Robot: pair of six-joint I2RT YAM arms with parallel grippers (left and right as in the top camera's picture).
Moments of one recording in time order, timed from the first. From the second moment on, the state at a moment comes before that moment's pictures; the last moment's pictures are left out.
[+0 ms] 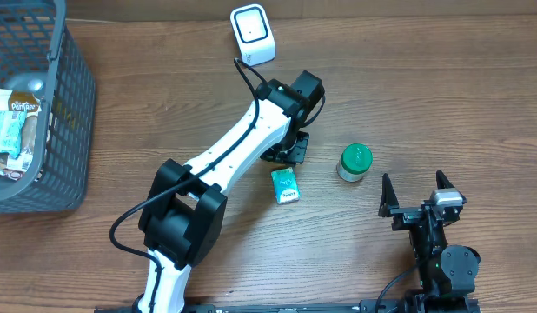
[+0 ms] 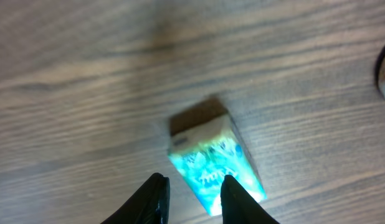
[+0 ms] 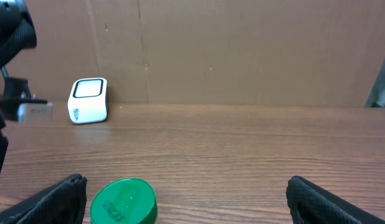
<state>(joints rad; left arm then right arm) -0.64 2.11 1.77 -1.20 0.02 -0.40 0.02 0.01 0.02 -0.03 -0.04 0.01</state>
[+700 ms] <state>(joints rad) -0.64 2.11 1.52 -1.06 0.12 -0.42 0.02 0.01 0.02 -0.03 -0.04 0.01</state>
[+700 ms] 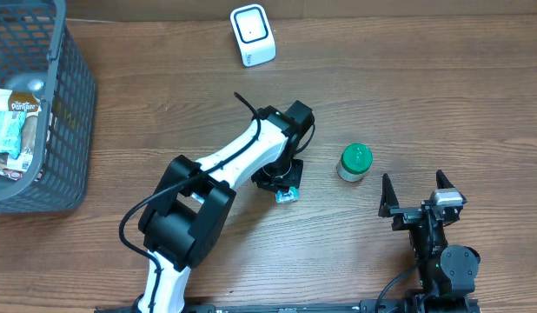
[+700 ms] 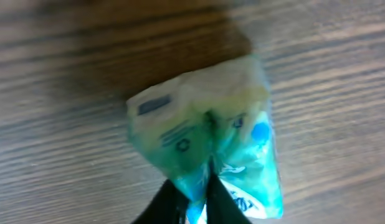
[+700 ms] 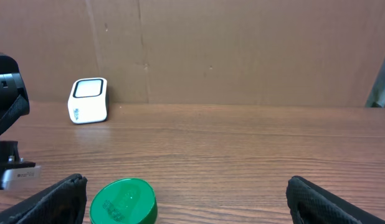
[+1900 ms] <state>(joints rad) -0.36 2.10 1.58 -1.16 0.27 -0.32 0.02 0.01 0.02 -0.03 -0.04 0.01</state>
